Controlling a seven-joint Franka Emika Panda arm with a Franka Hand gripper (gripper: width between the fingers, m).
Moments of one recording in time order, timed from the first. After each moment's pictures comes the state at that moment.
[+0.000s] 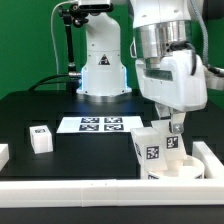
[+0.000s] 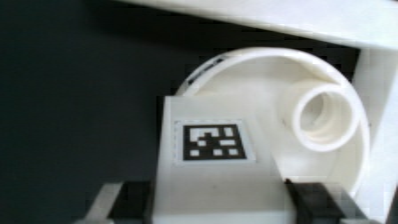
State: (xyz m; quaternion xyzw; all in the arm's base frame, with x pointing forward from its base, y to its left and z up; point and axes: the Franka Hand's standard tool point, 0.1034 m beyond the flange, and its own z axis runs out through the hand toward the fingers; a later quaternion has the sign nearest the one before) arm 0.589 0.079 0.076 -0.73 0.68 -0.01 0.08
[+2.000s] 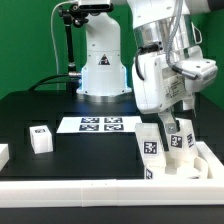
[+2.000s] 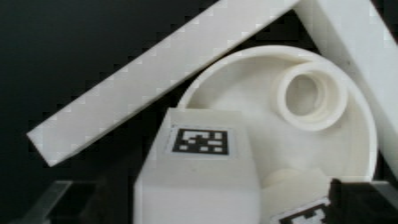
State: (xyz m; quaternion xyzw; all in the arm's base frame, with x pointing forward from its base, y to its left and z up) arm 0.596 0.094 0.090 -0.47 0.87 0.06 0.12
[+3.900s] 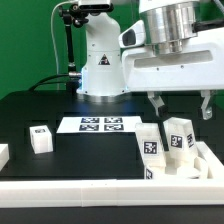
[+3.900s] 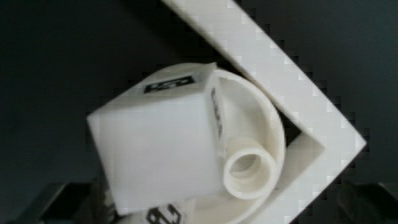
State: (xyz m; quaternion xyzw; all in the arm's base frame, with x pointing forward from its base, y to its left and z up) arm 0.601 0.091 0.101 -0.93 0.36 -0.02 0.08
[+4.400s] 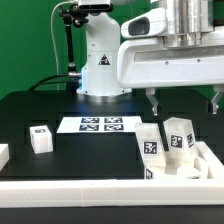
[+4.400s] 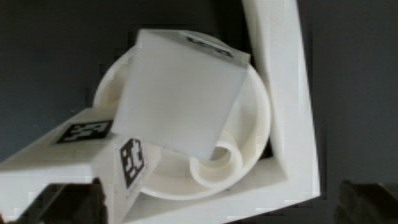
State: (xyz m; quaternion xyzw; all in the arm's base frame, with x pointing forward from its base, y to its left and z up) arm 0.608 0.092 0.108 -0.99 0.13 -0.04 0.04
